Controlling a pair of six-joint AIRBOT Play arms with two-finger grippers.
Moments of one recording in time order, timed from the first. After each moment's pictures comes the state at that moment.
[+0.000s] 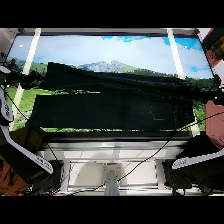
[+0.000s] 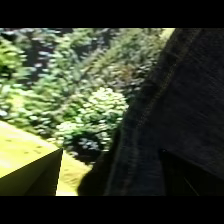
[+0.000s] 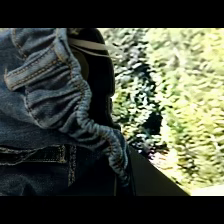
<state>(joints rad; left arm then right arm) 0.45 -2.06 1.82 1.10 -1.08 -1.45 -0.67 -1.75 1.29 -0.94 0.92 1.09</state>
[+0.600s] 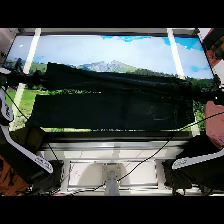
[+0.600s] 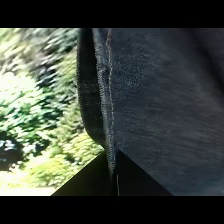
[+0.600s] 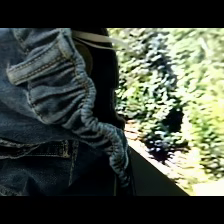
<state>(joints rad) 0.47 -2.04 1.82 0.85 -1.16 -1.23 -0.67 -1.75 1.29 -0.94 0.96 1.09</state>
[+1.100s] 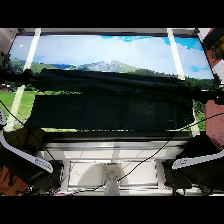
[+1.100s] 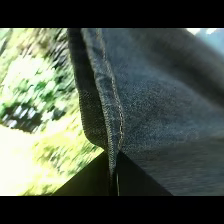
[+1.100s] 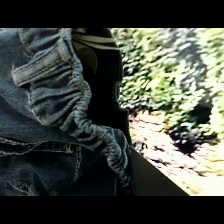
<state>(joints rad) 0.51 -1.94 1.82 1.00 -1.28 -1.24 -0.67 -1.72 1.29 -0.94 1.00 1.11</state>
